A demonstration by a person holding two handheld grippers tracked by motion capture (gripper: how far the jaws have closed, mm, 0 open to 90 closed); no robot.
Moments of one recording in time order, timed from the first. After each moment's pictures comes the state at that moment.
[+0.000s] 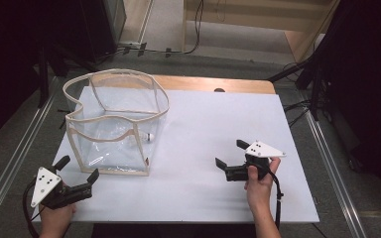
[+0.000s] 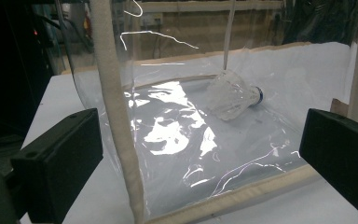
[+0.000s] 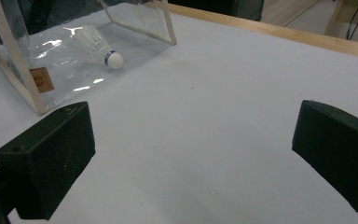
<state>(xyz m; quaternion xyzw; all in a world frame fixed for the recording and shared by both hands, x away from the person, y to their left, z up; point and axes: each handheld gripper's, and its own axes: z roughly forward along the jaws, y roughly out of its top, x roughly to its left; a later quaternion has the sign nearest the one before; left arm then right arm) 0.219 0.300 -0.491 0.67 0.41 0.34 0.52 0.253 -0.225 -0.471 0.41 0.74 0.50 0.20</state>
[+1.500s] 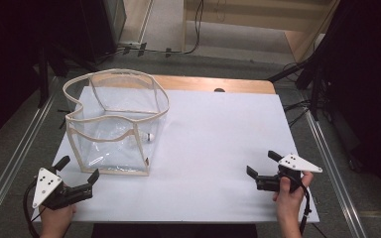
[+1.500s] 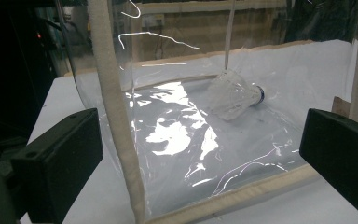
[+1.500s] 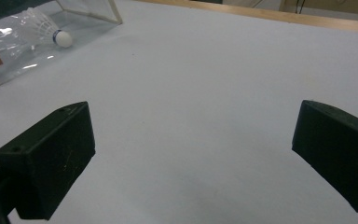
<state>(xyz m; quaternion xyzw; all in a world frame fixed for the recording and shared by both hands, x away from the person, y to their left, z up) 0.217 0.299 -0.492 0.67 0.40 0.35 0.52 0.217 -0.302 -0.486 0.46 0.71 0.48 0.23</state>
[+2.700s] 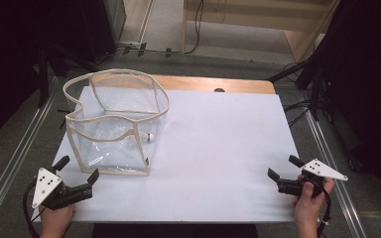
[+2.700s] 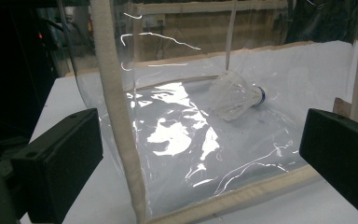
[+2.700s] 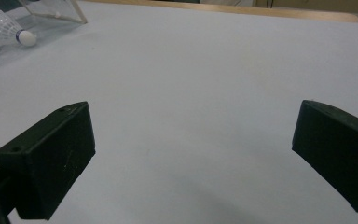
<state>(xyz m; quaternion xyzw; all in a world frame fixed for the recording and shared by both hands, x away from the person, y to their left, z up) 0.217 0.299 -0.492 0.67 0.40 0.35 0.52 0.202 -0.361 -0.500 0.49 0.69 0.48 0.24</state>
